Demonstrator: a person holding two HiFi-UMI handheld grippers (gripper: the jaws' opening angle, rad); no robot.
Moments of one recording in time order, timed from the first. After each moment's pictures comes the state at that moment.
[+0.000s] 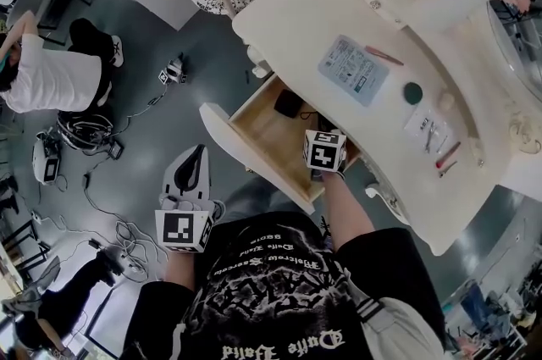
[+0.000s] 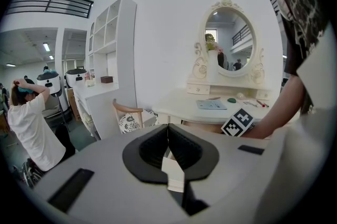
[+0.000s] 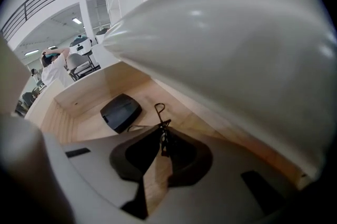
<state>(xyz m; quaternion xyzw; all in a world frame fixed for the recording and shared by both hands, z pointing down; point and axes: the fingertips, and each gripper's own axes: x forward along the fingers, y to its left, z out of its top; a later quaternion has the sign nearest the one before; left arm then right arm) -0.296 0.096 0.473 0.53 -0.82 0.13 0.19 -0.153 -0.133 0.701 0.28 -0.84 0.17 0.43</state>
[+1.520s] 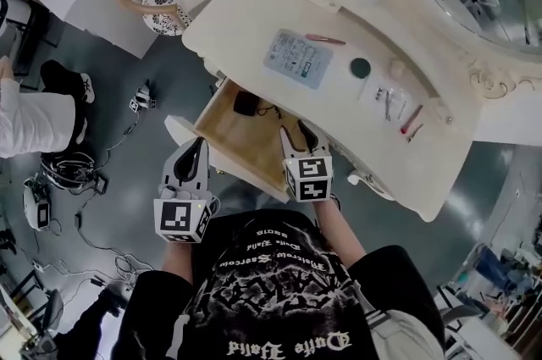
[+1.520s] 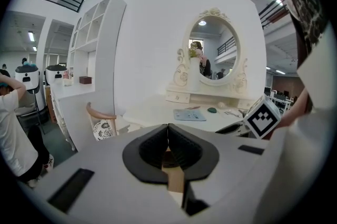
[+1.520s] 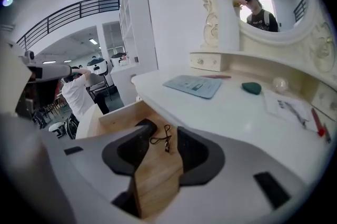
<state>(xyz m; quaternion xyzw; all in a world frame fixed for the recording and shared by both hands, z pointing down) -0.249 0.033 0.466 0.61 -0.77 0.09 0.17 -0.108 -0.100 0.581 0.25 -0.90 0.14 0.31</state>
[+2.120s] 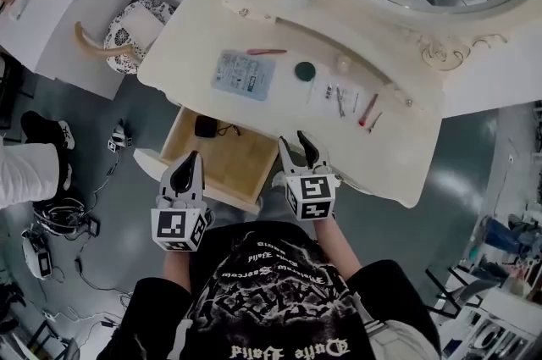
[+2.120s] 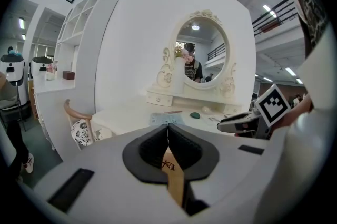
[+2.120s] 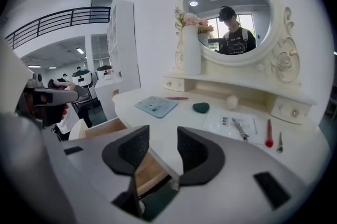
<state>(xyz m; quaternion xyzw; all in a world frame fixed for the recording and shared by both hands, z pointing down) -0.189 -0.024 0.466 0.66 -0.72 0.06 0.18 -0.018 -0.146 0.515 0.35 -0.90 0.12 0.24</state>
